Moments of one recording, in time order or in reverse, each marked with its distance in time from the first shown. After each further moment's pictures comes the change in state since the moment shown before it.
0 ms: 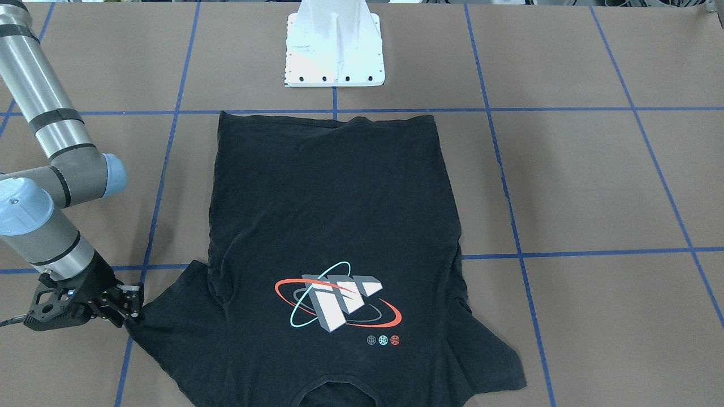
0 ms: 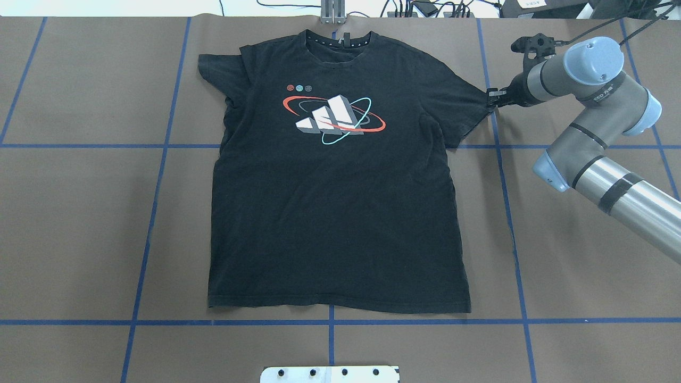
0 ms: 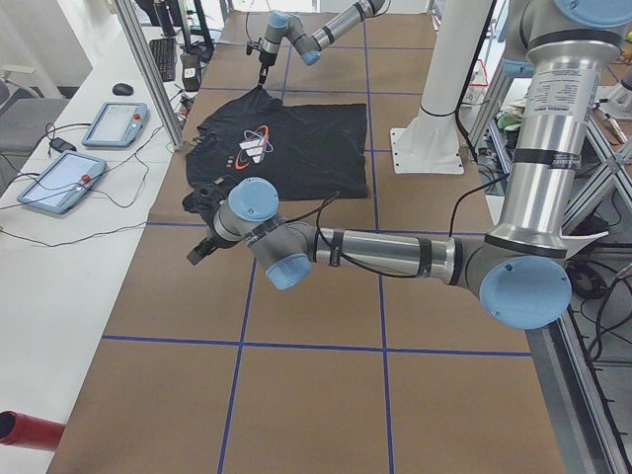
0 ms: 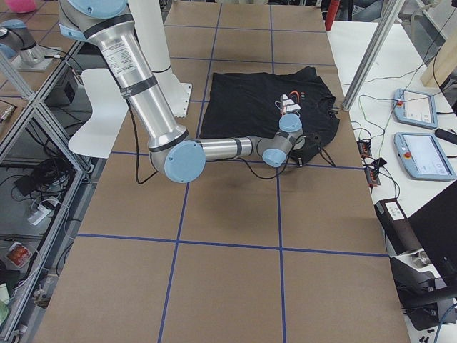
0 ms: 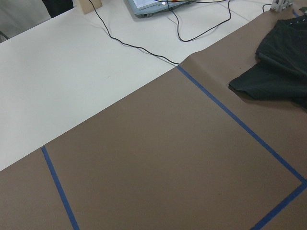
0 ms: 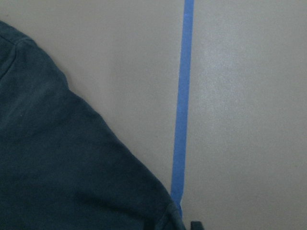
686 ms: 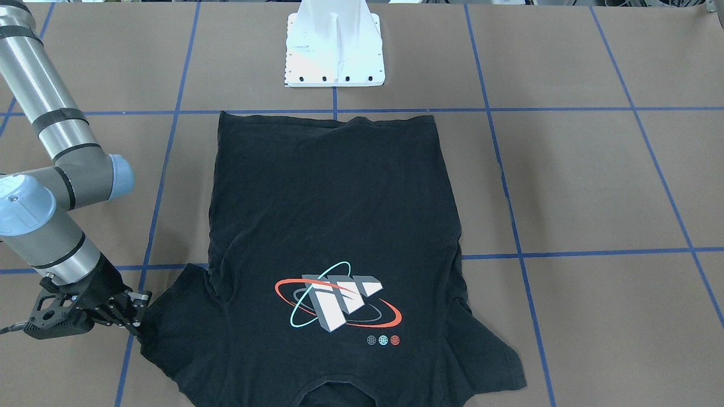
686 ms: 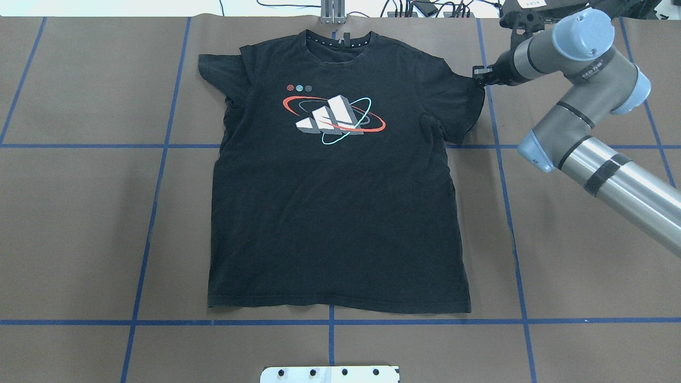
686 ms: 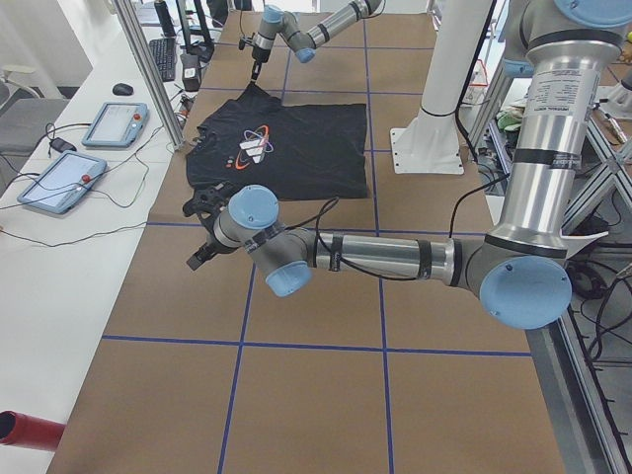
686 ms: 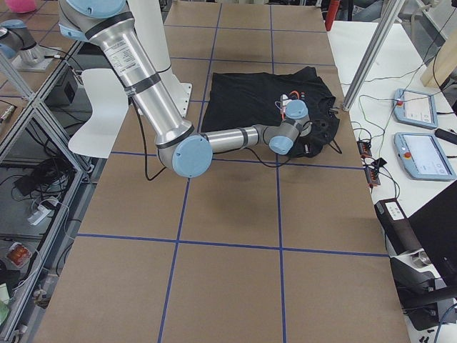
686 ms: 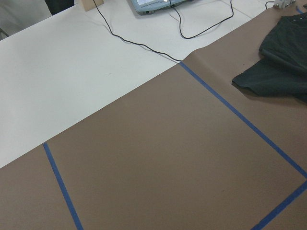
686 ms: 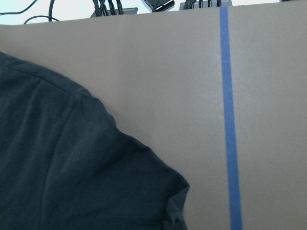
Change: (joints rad) left arm 0.000 0.001 0.035 -0.045 0.000 0.000; right arm 0.017 0.096 0.025 -0.078 0.008 0.059
